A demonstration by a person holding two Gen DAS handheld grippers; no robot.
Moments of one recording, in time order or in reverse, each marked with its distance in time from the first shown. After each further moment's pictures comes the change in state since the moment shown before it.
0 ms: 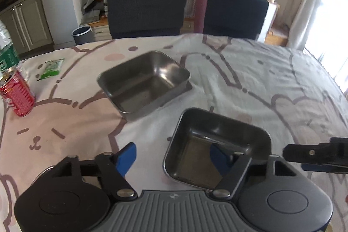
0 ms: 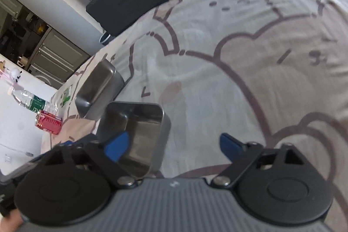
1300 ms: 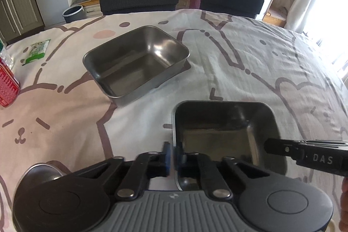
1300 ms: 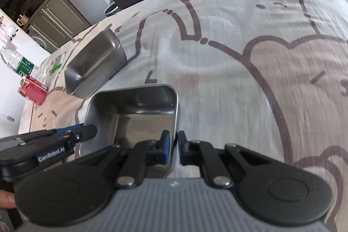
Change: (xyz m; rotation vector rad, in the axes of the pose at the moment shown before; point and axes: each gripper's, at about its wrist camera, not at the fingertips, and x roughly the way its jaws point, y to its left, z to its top) left arm 0.026 0.005 0.005 -0.018 0.129 -0.041; right arm 0.044 0.035 0.010 -0.214 0.065 -0.071
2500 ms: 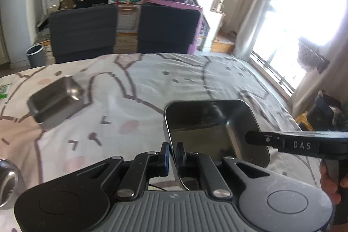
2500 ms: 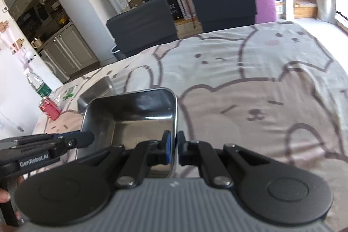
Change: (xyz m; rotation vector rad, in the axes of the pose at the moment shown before) left arm -0.102 -0.141 -0.038 0.116 -0.203 -0.220; right arm -0.152 -0.101 -0.034 -0.051 -0.243 0.011
